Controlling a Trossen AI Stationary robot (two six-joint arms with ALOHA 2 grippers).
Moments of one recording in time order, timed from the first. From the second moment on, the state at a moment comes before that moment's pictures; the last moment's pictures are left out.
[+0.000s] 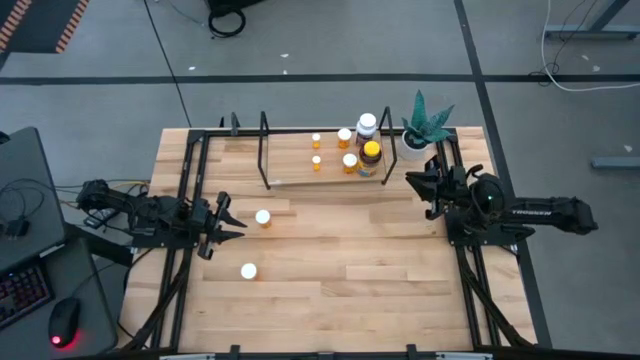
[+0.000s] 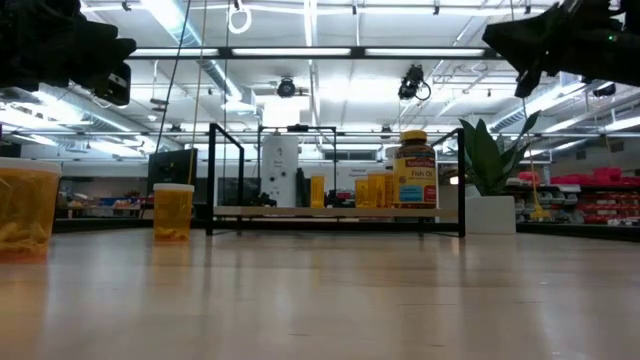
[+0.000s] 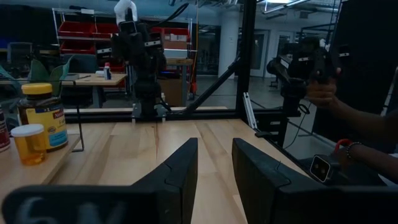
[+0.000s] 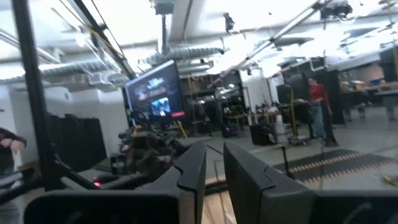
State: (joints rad) left arm -0.29 0.07 0.01 0.16 -0.12 -0.04; right arm -0.17 0.25 0.04 0.60 0.06 0.16
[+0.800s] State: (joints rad) left arm -0.29 0.07 0.01 0.16 -0.12 -0.04; right arm -0.17 0.09 0.01 0.38 -0.06 0.12
